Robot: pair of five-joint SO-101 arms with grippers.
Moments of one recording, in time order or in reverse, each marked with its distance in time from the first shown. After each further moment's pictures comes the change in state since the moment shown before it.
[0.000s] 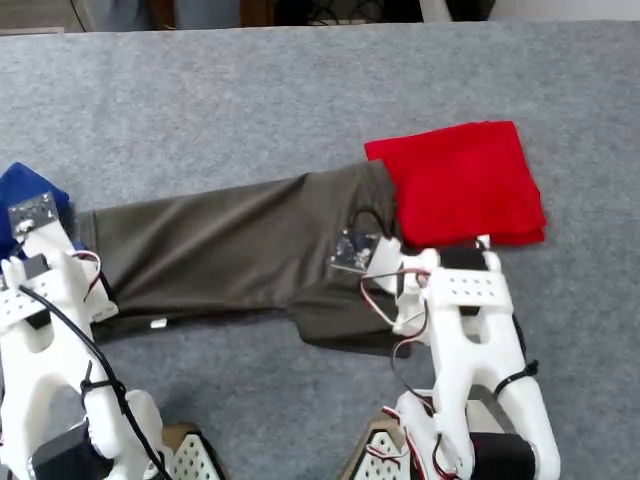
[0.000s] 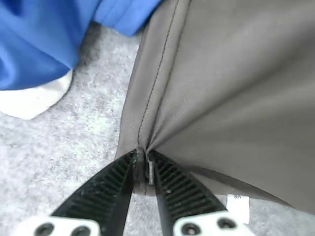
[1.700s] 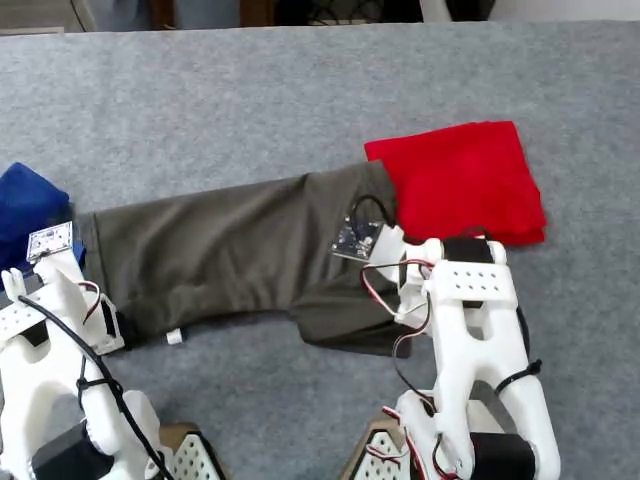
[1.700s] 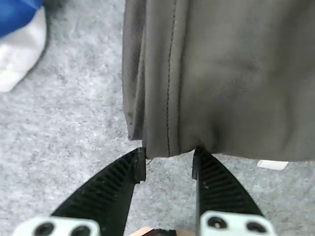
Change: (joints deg) left arm -4.7 0.2 7.7 1.1 -12.7; right arm 0.0 0.0 -3.4 1.9 -0.4
